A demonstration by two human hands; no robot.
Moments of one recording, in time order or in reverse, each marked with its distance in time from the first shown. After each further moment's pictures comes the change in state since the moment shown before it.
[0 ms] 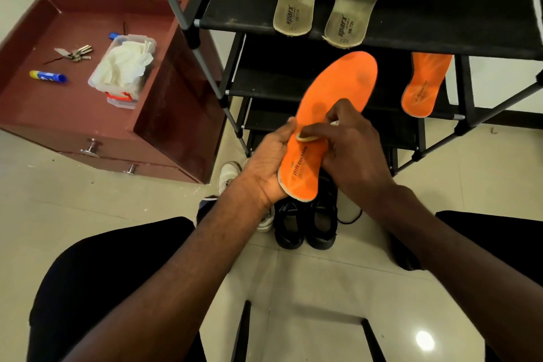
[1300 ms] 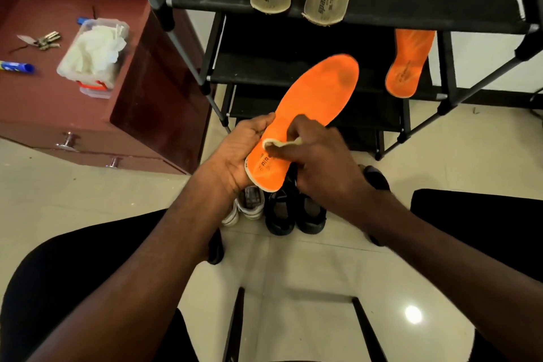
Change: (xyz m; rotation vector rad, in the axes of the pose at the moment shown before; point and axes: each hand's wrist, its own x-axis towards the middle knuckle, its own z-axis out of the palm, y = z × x) left_hand -0.009 0.006 -0.007 0.230 0.147 -0.063; right_hand -0.031 -0.005 0.008 -0.129 -0.111 -0.145
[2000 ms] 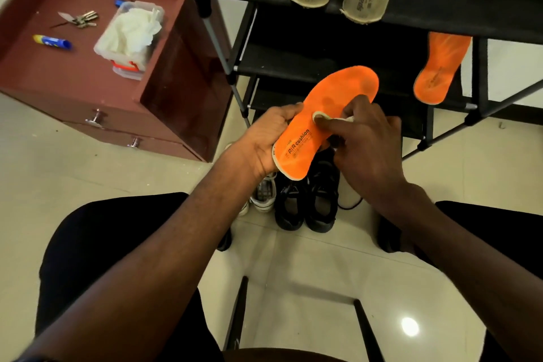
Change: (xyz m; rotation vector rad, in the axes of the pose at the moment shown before) left_hand 0.000 0.005 0.001 0.015 0.048 0.039; right_hand 0.004 0.007 -0.006 -0.087 0.077 0.192
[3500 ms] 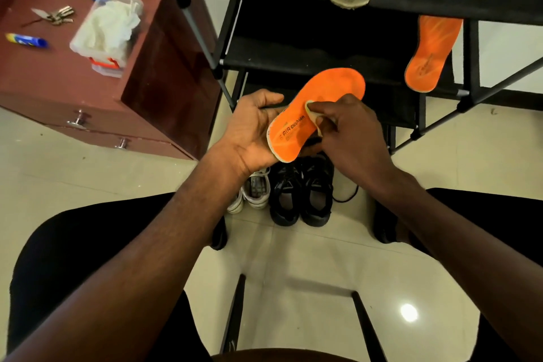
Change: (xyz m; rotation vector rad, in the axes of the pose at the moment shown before) left_hand 0.006 -0.002 -0.010 -0.197 -0.227 -0.086; right_hand 0.013 0.001 0.002 0.319 -0.116 0.225
